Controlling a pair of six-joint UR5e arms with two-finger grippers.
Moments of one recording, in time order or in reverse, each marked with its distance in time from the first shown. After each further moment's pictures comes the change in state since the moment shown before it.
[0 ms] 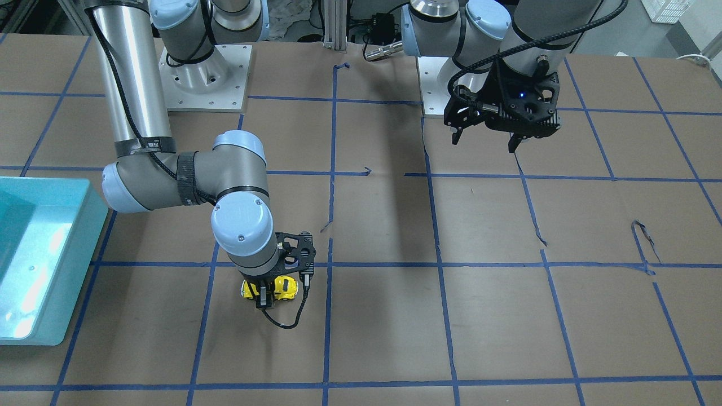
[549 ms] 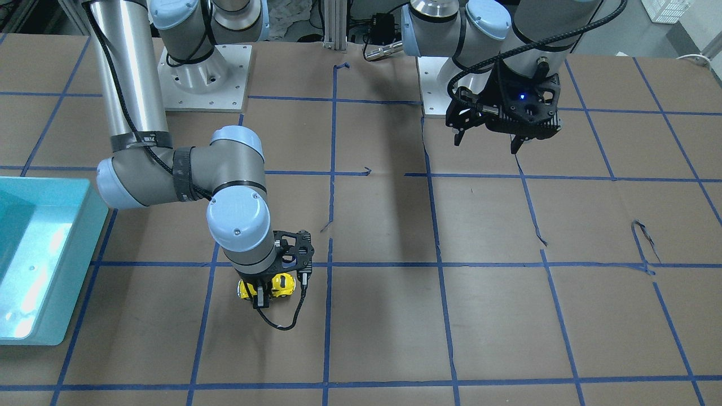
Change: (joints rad) left arm 0.000 -0.004 -0.001 0.002 0.004 -0.004; right arm -0.050 -0.076 -0.039 0.011 -0.038 -0.046
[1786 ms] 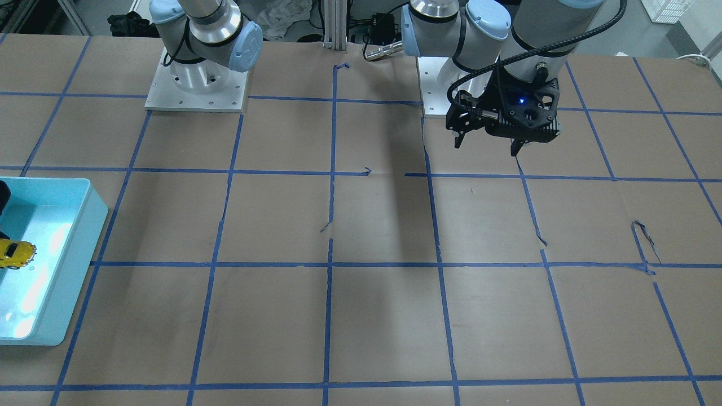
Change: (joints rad) left arm 0.000 -0.006 -0.003 0.003 0.003 0.002; right arm -0.716 -0.165 0.146 0.009 -0.001 -0.612
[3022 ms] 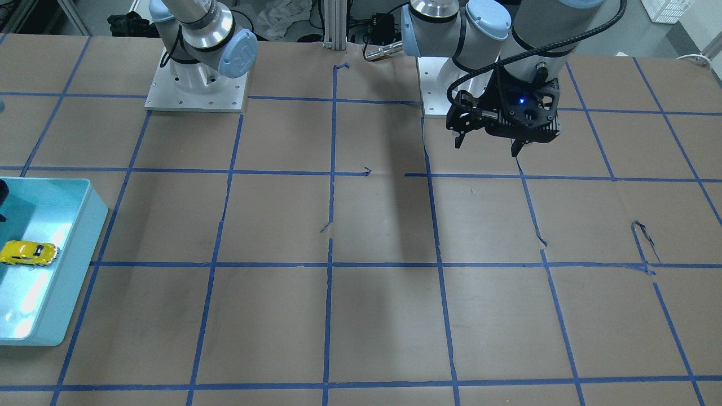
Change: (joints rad) left arm 0.000 0.001 0.000 0.002 0.003 0.009; right arm -0.039 -0.032 0.055 -0.083 -0.002 -0.030
